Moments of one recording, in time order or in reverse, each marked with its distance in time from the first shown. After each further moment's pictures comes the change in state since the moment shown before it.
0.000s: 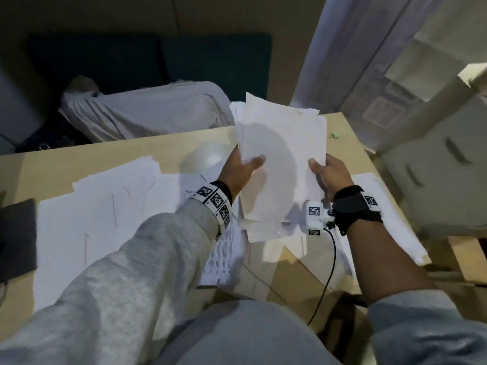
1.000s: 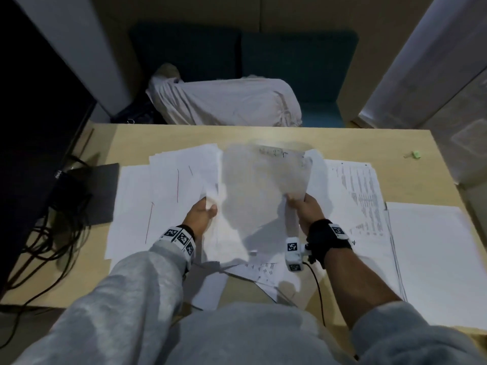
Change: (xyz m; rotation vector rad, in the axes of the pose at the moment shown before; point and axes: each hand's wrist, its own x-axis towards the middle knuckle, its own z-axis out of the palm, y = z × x) left_hand -0.082 -0.135 -0.178 0.066 0.327 -0.395; right_hand -0.039 0.075 0.163 -0.003 -0.348 0.167
